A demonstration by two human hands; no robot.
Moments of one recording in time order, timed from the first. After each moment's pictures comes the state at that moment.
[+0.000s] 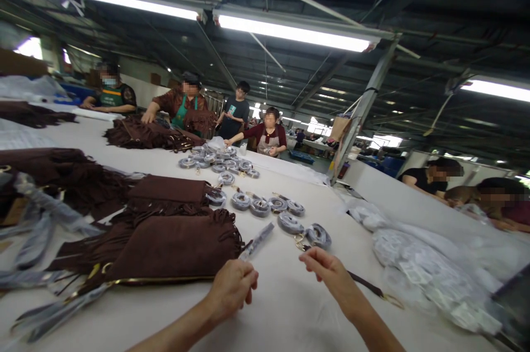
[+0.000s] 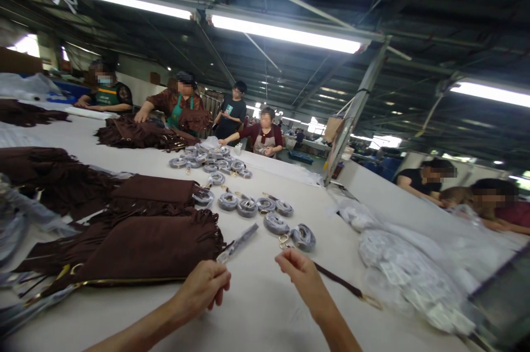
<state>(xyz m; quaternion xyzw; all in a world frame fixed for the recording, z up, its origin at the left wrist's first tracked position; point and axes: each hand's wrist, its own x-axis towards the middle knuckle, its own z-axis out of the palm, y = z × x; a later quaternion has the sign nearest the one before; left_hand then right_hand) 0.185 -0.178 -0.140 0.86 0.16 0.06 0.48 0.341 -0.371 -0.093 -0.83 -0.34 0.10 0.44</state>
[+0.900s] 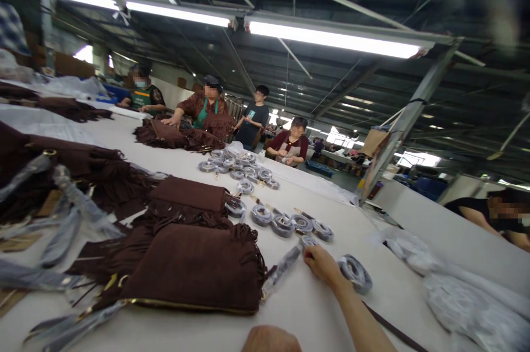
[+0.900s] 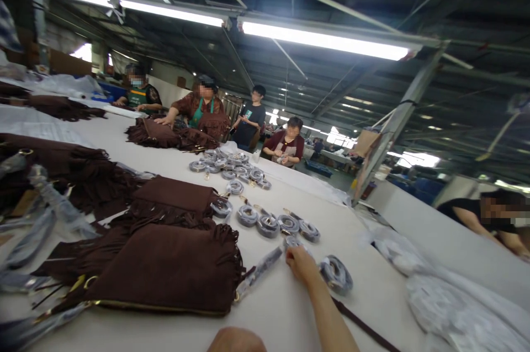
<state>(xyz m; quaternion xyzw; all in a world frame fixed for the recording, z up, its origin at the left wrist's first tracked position) 0.232 -0.192 -0.229 0.90 0.01 0.02 0.43 0.460 -0.256 -0.148 -0.87 -0.37 0.06 0.32</state>
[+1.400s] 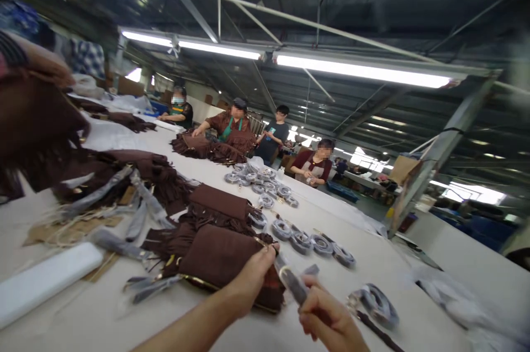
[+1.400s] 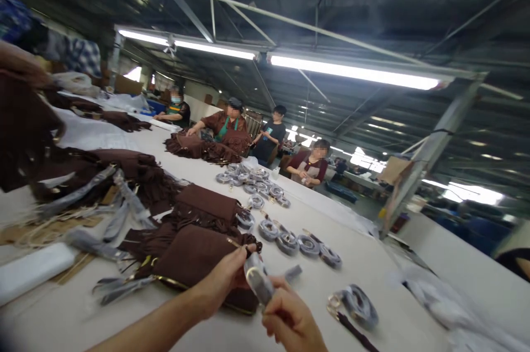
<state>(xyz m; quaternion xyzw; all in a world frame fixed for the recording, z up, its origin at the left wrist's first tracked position) 0.144 -0.126 -0.103 0.51 0.07 0.24 0.83 0.254 -0.281 -0.088 -0.65 -0.53 0.22 0.50</state>
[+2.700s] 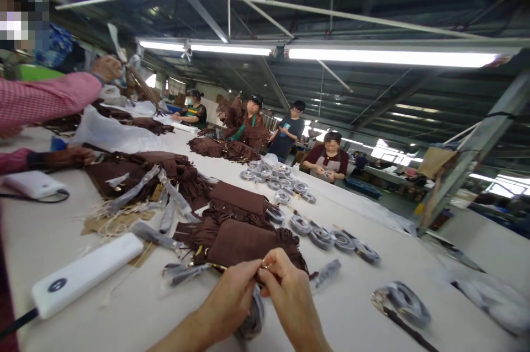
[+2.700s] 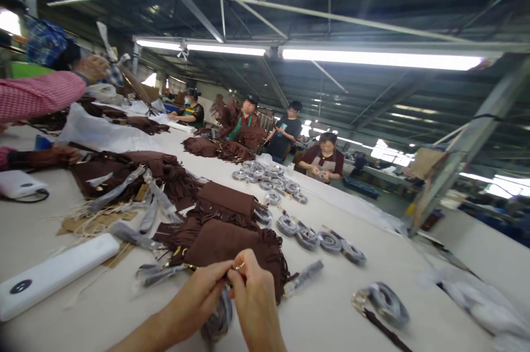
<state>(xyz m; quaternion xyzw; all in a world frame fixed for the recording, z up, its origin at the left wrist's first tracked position) 0.027 -0.115 -0.105 0.84 0.11 0.31 0.42 0.145 -0.201 -0.077 -0.71 -0.54 0.09 0.45</state>
